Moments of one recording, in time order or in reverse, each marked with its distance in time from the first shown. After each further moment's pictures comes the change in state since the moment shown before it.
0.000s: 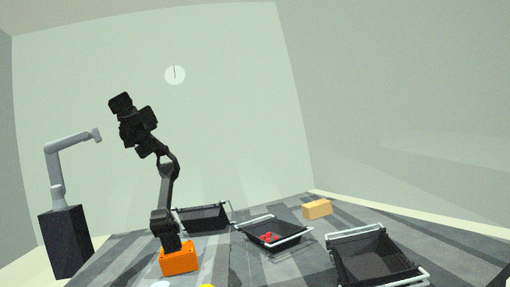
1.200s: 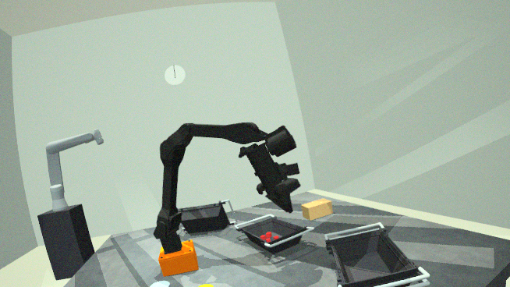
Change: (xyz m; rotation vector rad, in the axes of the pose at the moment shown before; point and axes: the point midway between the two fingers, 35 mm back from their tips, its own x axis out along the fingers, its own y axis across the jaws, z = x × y) arm 0.117 0.391 0.190 0.161 0.294 1.392
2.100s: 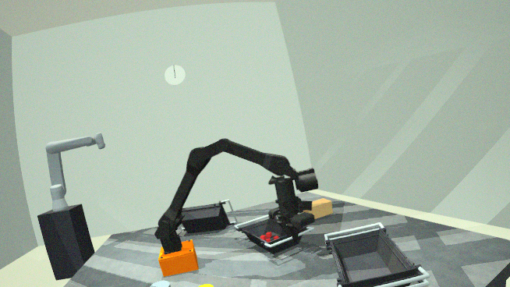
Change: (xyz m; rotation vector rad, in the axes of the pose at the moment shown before) arm 0.123 0.086 0.005 -0.135 0.289 0.091
